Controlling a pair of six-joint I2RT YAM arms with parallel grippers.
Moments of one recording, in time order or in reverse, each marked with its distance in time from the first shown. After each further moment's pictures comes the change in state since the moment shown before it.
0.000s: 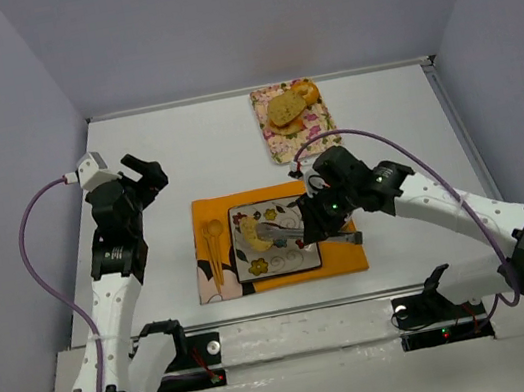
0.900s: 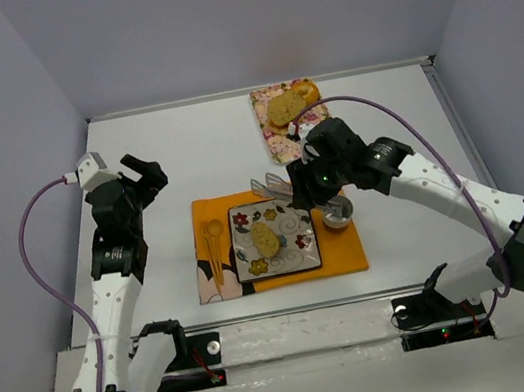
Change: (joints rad) left arm 0.000 0.002 0.000 0.000 -0.007 0.000; right arm 0.008 0.058 0.192 -0.067 0.241 0.037
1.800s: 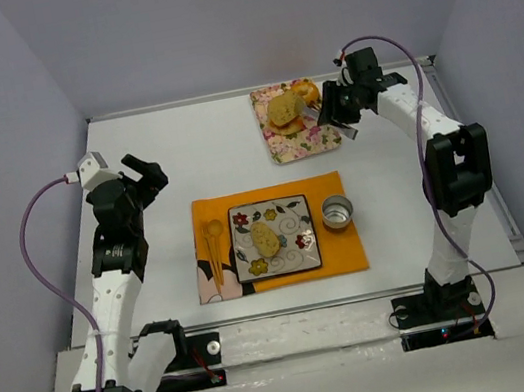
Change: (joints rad) left arm 0.000 0.018 0.000 -0.001 -0.008 0.000; right arm -0.572 0.598 0.443 0.150 -0.134 -0.012
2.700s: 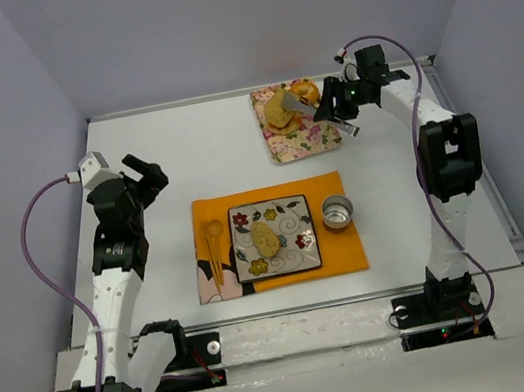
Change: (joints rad) left arm 0.000 0.016 0.000 -0.006 -0.010 0.000; right arm -0.087 0.155 0.097 0.074 -0.320 -0.063
